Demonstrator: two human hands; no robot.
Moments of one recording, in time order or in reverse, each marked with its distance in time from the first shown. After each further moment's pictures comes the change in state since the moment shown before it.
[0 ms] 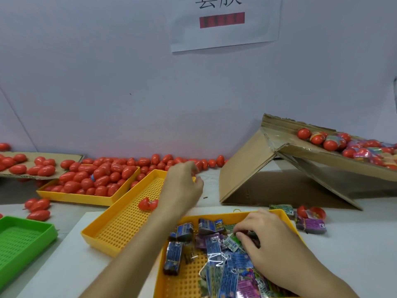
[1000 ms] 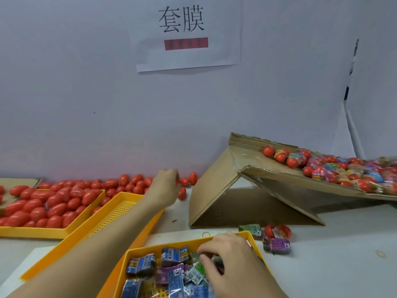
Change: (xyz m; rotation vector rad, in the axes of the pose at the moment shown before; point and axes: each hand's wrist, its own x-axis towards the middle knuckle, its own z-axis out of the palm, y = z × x) left_hand 0.079 0.005 0.049 0.219 -0.212 0.025; right_hand 0.010 -0.002 -0.005 0.103 -0.017 0.051
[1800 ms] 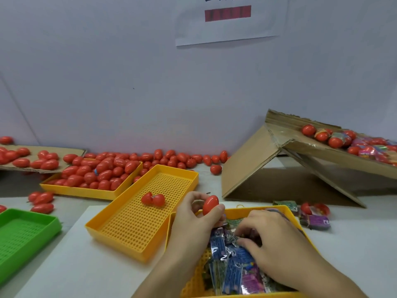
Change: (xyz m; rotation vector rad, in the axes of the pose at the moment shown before) left_hand -0.175 0.015 -0.015 -1.248 0.022 -0.400; right_hand -0.012 -0.008 0.001 -0.146 -0.014 -0.021
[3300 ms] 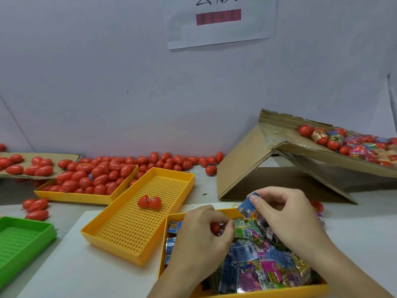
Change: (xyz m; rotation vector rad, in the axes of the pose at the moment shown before) left_hand -0.012 0.000 0.007 0.788 -0.136 0.526; right_hand 0.005 0.010 -0.018 0.593 0.368 0.243
